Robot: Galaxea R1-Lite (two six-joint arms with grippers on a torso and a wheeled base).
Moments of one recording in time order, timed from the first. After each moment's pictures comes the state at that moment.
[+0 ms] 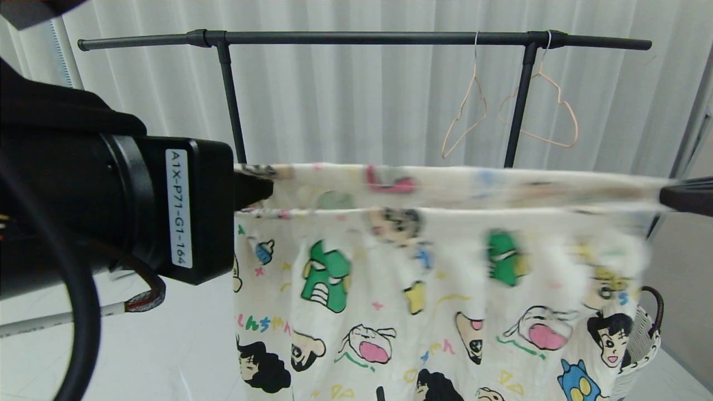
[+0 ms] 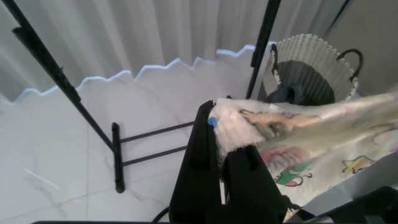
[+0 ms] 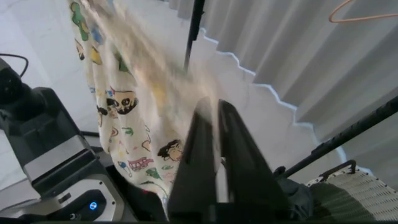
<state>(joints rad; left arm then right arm) -1.12 1.38 -1.51 0.66 0.65 -0.38 0.92 1.11 -1.37 0.57 -0.01 -0.02</state>
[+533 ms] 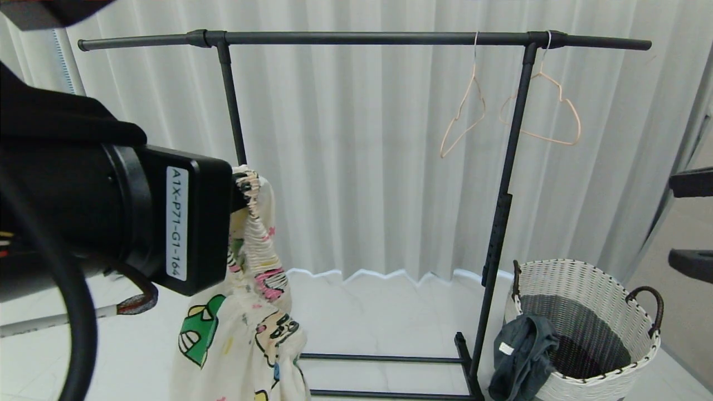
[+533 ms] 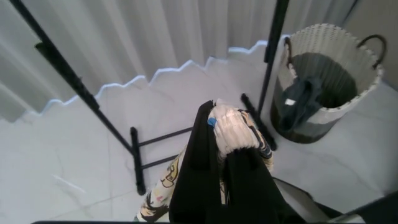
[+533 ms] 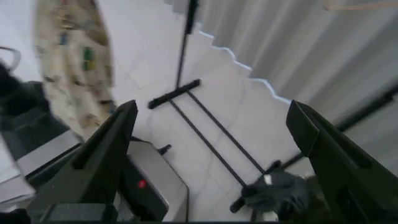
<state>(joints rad) -1.12 1.38 -1.50 0.66 0.68 -0.28 0.92 1.09 -1.32 0.57 -0.05 -0.03</state>
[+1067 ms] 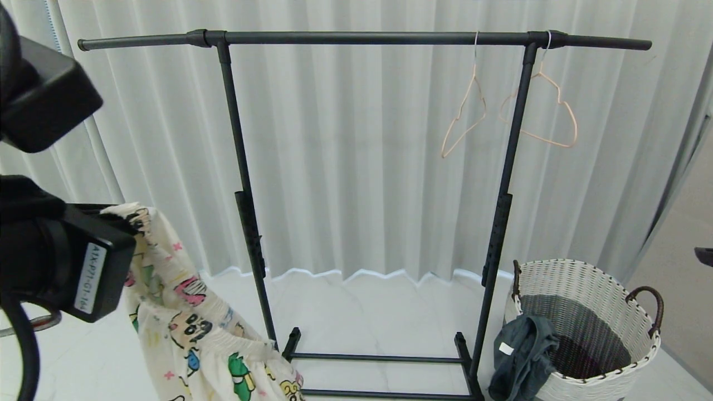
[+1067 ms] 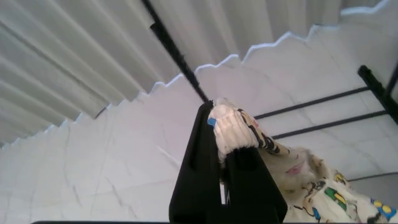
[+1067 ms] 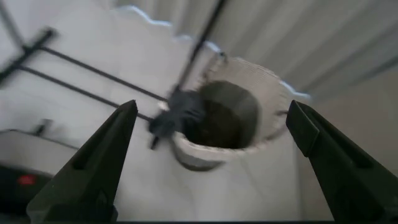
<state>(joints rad) -0.91 1.22 -1.25 0.66 0.81 -0.02 0.53 1.04 -1.23 0.68 -0.33 -0.15</state>
